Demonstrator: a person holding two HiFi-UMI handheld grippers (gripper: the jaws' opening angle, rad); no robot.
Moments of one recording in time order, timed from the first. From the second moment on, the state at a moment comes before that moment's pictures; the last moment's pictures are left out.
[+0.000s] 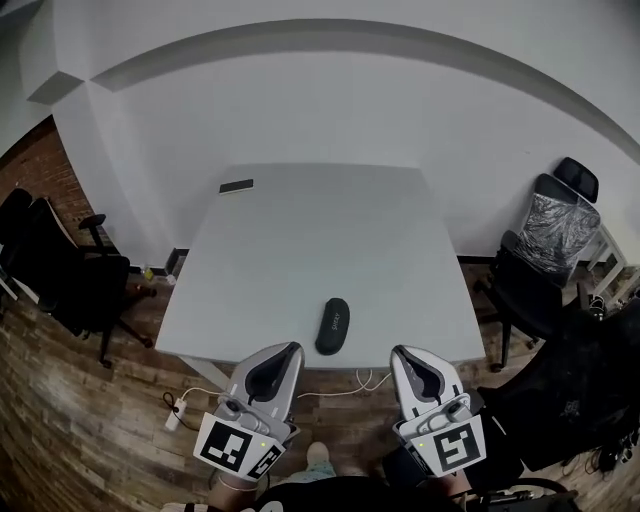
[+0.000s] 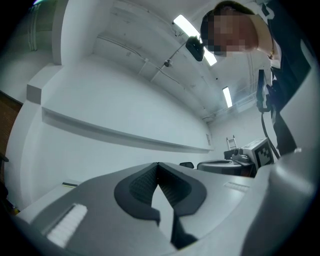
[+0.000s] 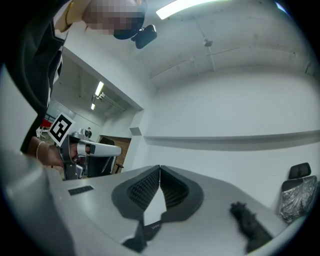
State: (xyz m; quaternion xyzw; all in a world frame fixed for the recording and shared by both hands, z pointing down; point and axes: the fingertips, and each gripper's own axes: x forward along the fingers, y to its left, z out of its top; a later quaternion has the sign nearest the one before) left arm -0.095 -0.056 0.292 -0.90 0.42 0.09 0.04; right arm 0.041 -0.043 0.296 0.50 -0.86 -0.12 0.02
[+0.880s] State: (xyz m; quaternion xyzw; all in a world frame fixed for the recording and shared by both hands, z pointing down) left arm -0.056 -0.231 0.417 -0.91 0.38 -0.03 -0.19; right arm 0.061 -0.144 0.287 0.50 -0.86 -0.14 0.02
